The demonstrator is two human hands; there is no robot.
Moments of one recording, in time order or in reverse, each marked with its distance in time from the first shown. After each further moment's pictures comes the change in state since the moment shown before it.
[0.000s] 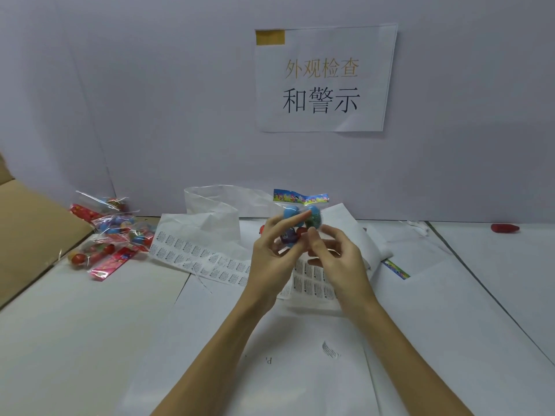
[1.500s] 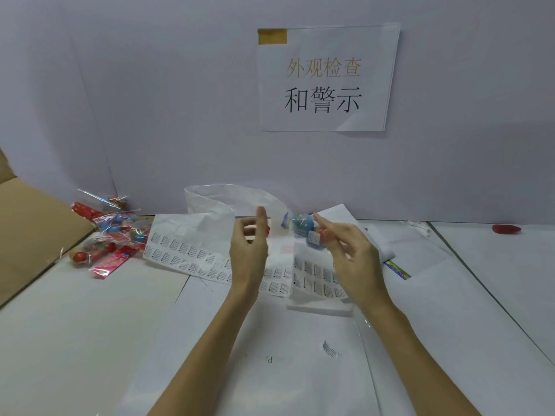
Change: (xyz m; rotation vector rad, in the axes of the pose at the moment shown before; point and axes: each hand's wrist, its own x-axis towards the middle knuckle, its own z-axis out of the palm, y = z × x) left_hand 0.014 0.000 -0.023 0.136 0.404 -0.277; right_hand 0.008 0.004 -0.022 -0.312 -0.009 -0.426
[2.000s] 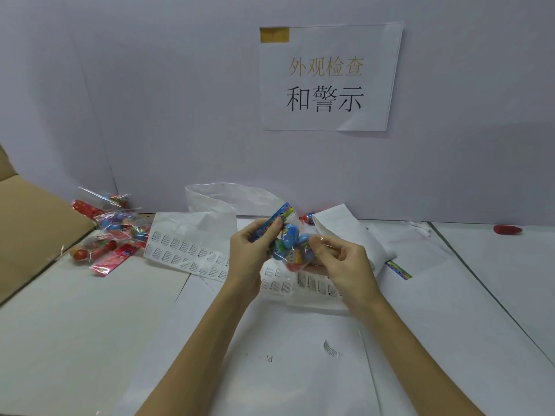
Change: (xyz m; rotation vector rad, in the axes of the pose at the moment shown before) left_hand 0.001 0.004 -0.005 -0.237 -0.202 -0.096; right_hand -0.006 -0.007 0.014 0.414 -0.138 0.416
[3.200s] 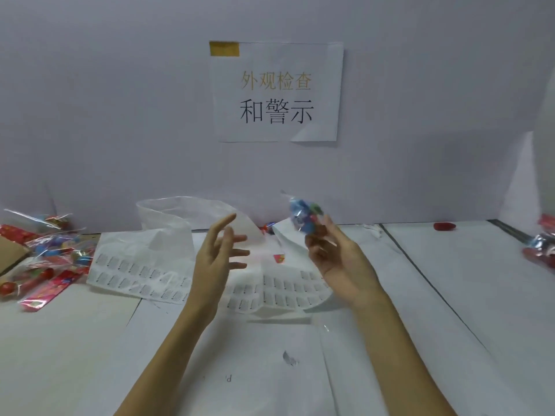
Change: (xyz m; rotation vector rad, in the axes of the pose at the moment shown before) left_hand -0.003 -0.006 0.002 0.290 -0.105 0.211; right_hand 0.008 -0.036 -0.058 0.740 0.083 0.161
